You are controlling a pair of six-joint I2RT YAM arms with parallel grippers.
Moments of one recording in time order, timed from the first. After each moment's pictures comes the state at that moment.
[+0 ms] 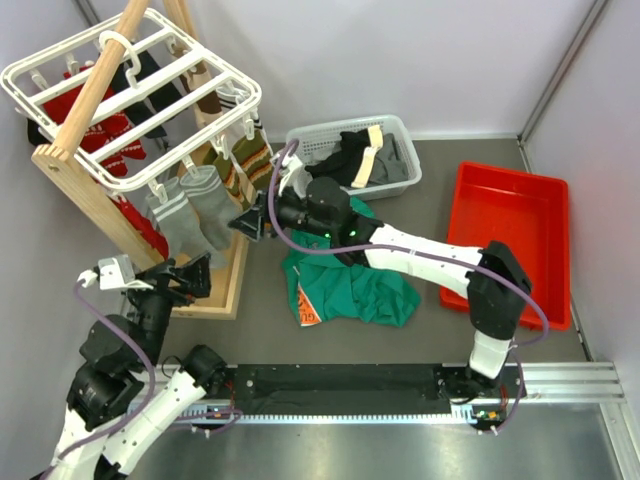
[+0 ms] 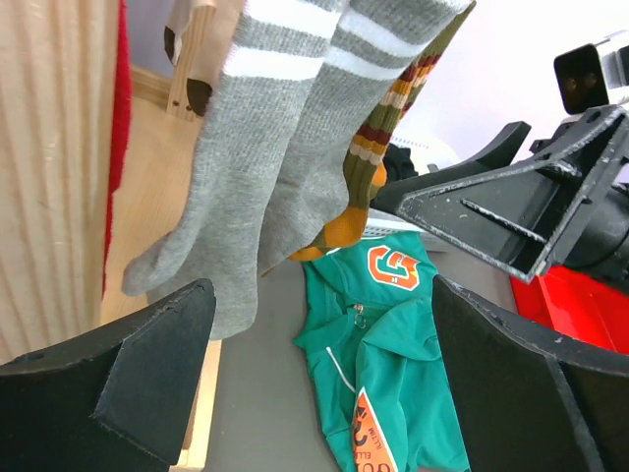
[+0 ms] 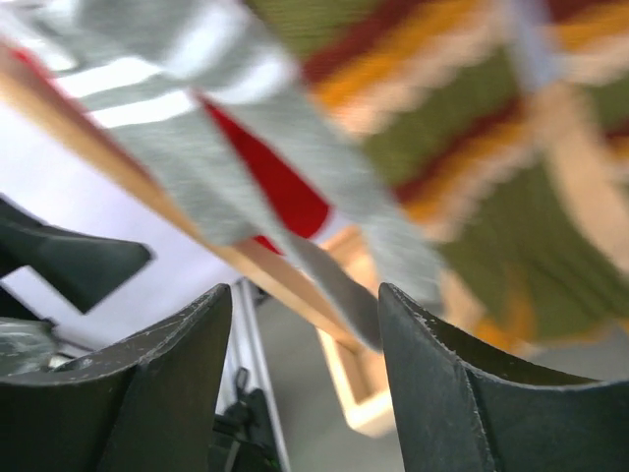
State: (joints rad) left arm -0.67 0.14 0.84 -0.63 -0.57 -0.42; right arm 1.00 1.78 1.45 0.34 -0.23 0.57
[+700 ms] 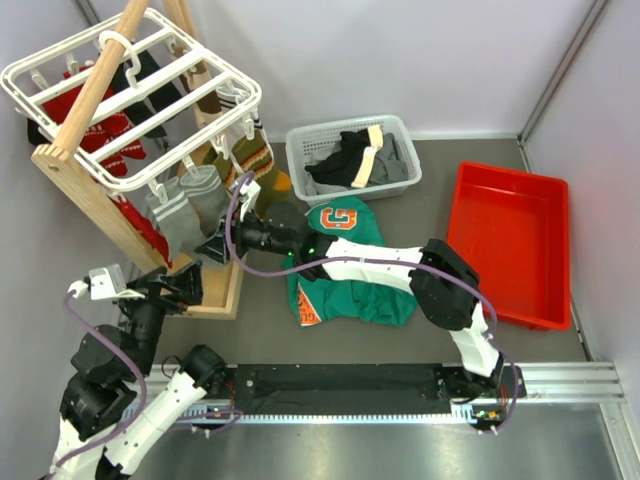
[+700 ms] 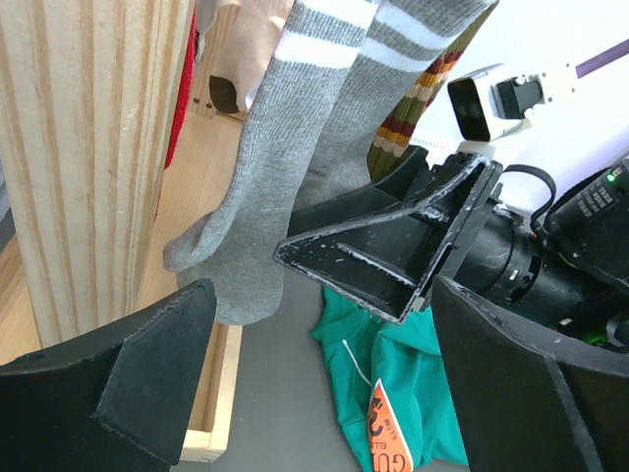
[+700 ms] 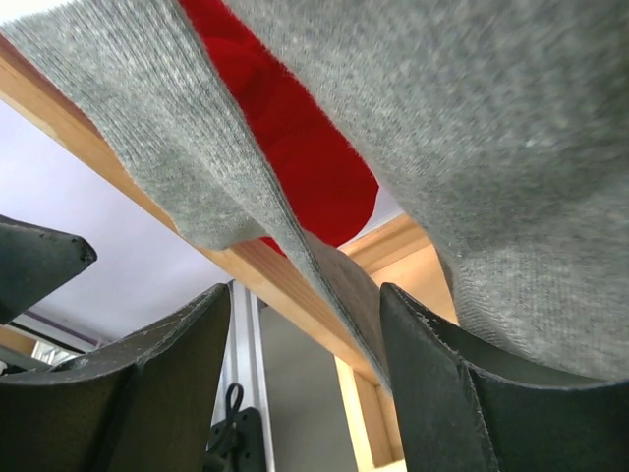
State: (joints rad) left arm -0.67 0.08 0.86 -0.71 -0.60 -0.42; right arm 1.11 2.06 1.61 0.50 -0.25 0.54
